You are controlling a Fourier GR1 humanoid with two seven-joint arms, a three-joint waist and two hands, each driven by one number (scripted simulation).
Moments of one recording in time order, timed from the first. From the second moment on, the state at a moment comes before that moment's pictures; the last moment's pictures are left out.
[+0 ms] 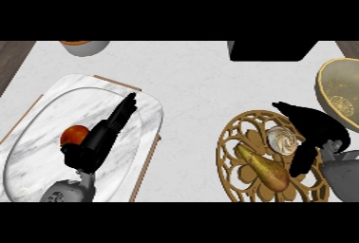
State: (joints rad) left arm -0.11 0.14 -0.19 -1.59 0.04 -0.12 0.07; right arm -0.31 -0.55 0.28 -1.60 0.48 0.61 0.68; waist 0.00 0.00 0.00
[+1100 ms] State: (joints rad) left arm -0.11 0.09 -0.14 -1.59 -0.01 -0.17 0.07; right arm -0.33 -0.43 0.18 -1.38 0.75 0.50 0.32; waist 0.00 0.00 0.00
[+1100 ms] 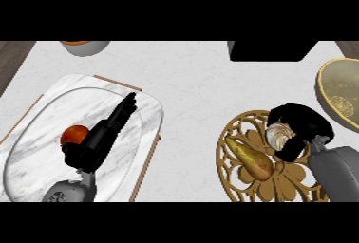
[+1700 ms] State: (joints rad) left arm -0.10 0.09 -0.11 -1.59 -0.02 -0.20 0.07; right arm -0.29 -0.39 0.17 -1.42 0.89 0.43 0.23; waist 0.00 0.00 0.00
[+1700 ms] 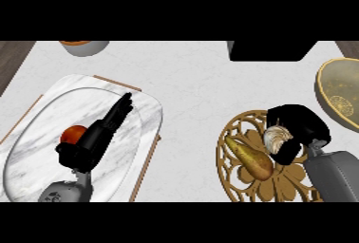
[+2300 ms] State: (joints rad) left arm -0.09 0.07 -0.12 -1.59 -0.03 -0.19 0.07; right arm -0.34 -0.37 0.02 -1.68 0.94 0.22 0.34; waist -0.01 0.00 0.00
